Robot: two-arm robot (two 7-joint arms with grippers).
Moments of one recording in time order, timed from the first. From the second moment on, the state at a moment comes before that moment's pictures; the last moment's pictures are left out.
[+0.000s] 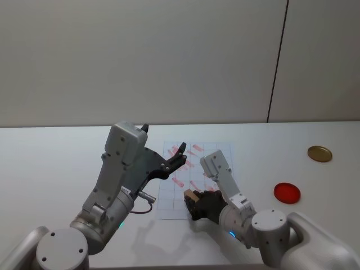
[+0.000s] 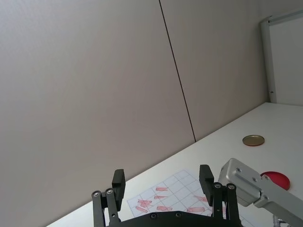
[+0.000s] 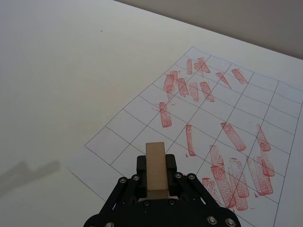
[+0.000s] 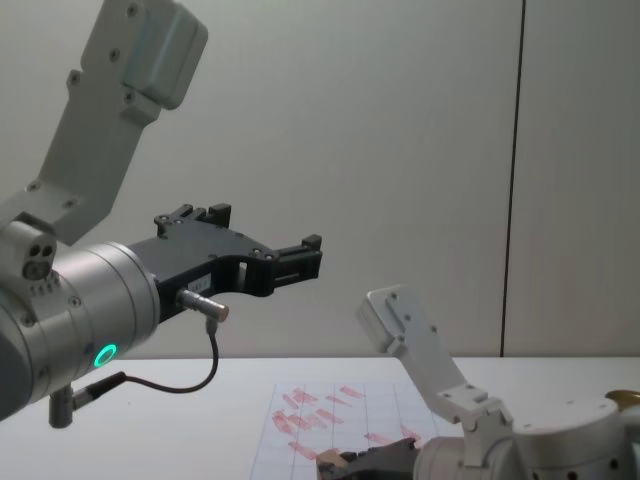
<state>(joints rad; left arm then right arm) -0.24 0.38 0.45 -1.63 -0.20 0.01 -0.01 0.65 -0.09 -0.45 -0.56 0.04 0.03 0.27</state>
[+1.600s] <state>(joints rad) -0.24 0.38 0.45 -1.63 -0.20 0.01 -0.01 0.62 -0.07 -0.42 -0.68 0.07 0.07 0.26</state>
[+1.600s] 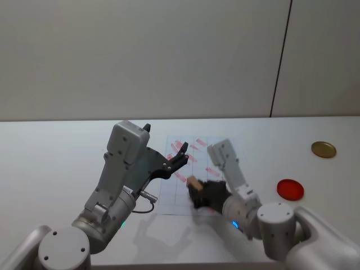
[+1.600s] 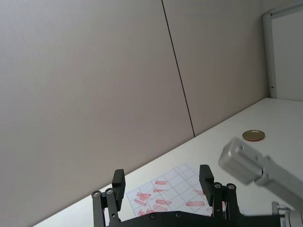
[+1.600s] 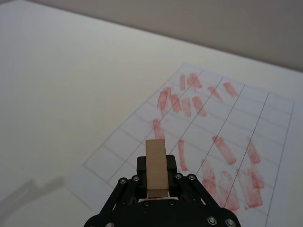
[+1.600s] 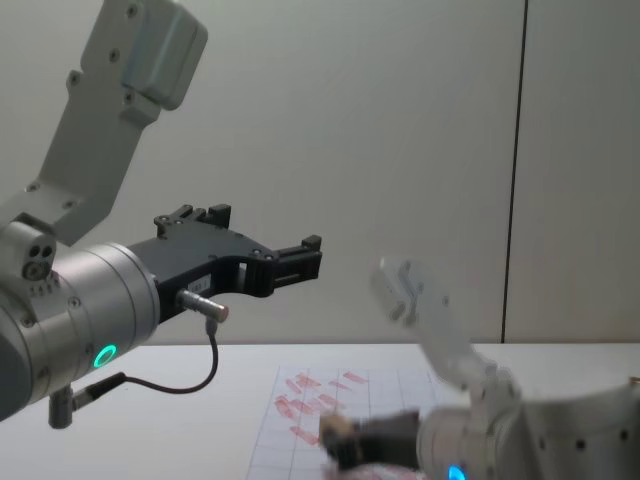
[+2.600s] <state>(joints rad) -0.24 0.38 0.45 -1.63 -0.20 0.01 -0.01 0.50 0.03 -0.30 -1.07 0.11 0.20 0.06</state>
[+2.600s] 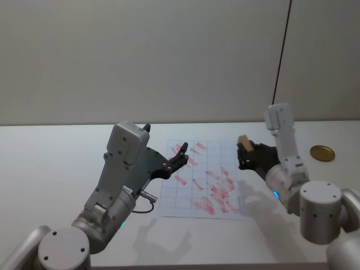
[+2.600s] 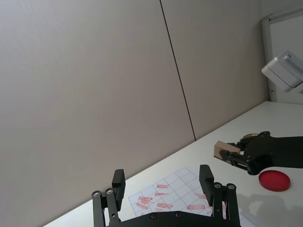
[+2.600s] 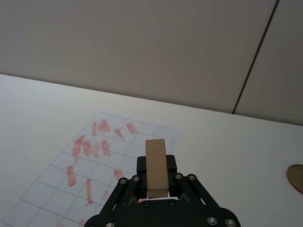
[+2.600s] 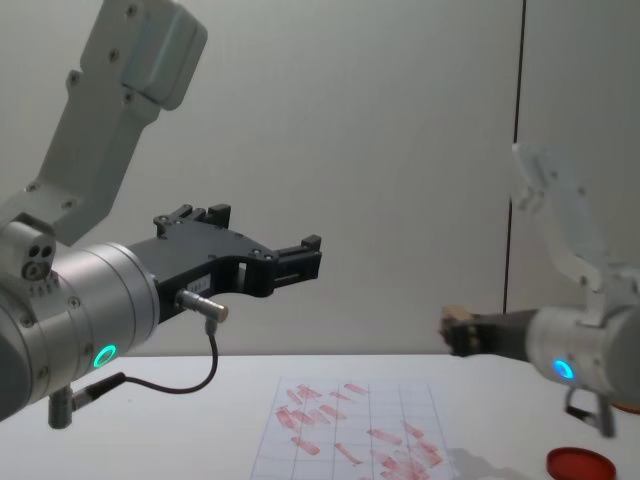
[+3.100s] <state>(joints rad) -0.24 0.38 0.45 -1.63 -0.20 0.01 -0.01 0.48 0.07 -0.25 -1.01 0.09 0.22 0.04</state>
